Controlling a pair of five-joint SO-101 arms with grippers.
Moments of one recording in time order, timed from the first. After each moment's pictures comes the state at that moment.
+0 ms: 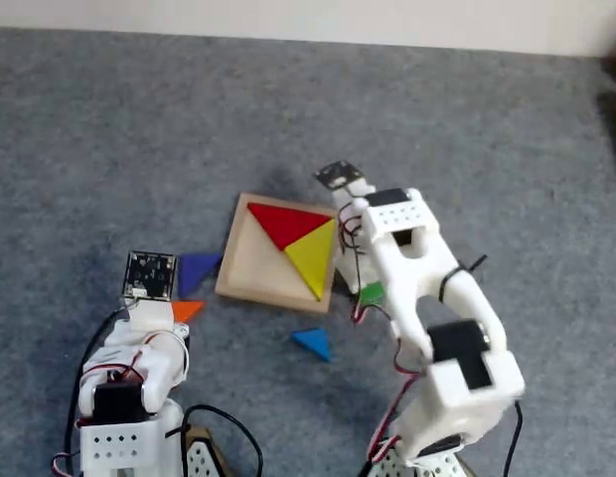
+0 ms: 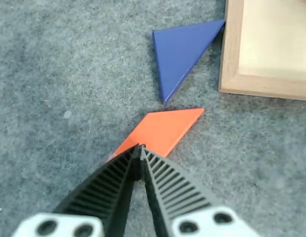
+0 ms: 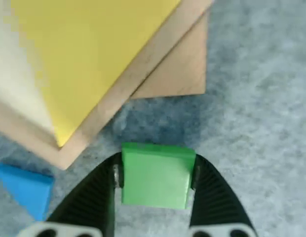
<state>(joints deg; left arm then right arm) -10.5 -101.8 96.0 70.6 -3.1 -19.9 5.6 20.5 66.8 21.1</state>
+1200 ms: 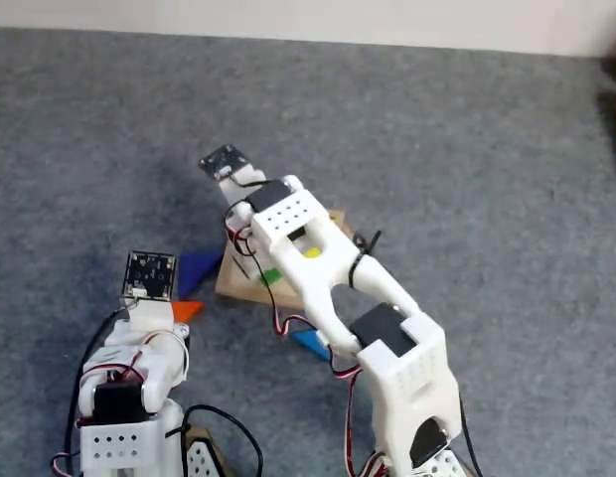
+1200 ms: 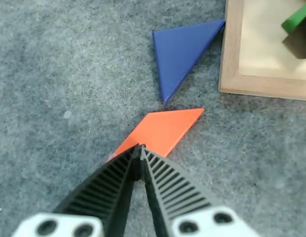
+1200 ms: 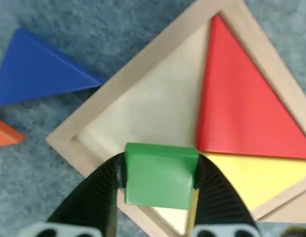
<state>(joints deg) -10.5 -101.8 96.0 70.6 -3.1 -42.3 25.8 -7.4 69.0 6.9</state>
